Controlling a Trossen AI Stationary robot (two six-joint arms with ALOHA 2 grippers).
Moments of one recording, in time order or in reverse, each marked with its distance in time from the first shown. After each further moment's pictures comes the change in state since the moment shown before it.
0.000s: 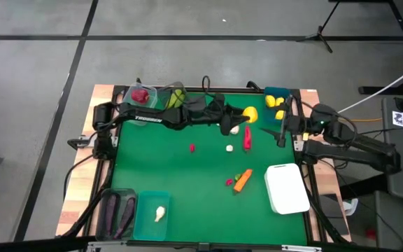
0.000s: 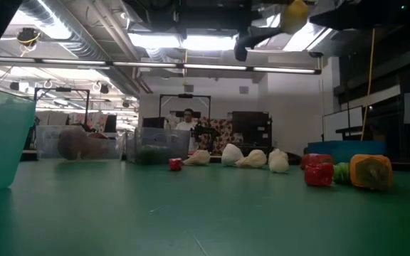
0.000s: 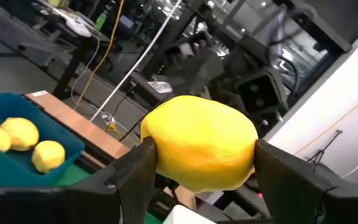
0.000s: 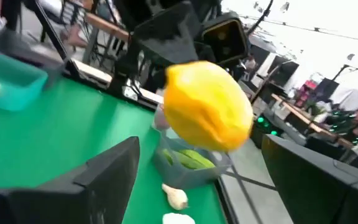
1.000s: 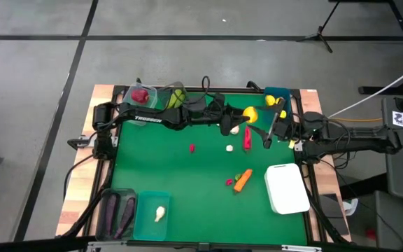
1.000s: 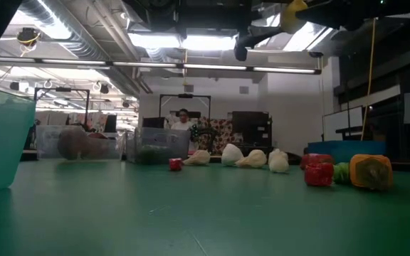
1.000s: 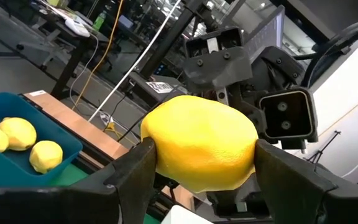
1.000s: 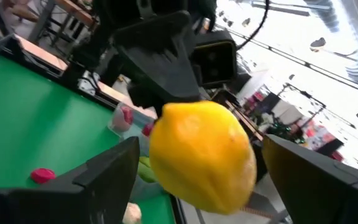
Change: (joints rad) left arm -0.002 0.001 0.000 0.002 -0.001 0.000; right arm 0.282 0.192 0.000 0.279 0.421 -0.179
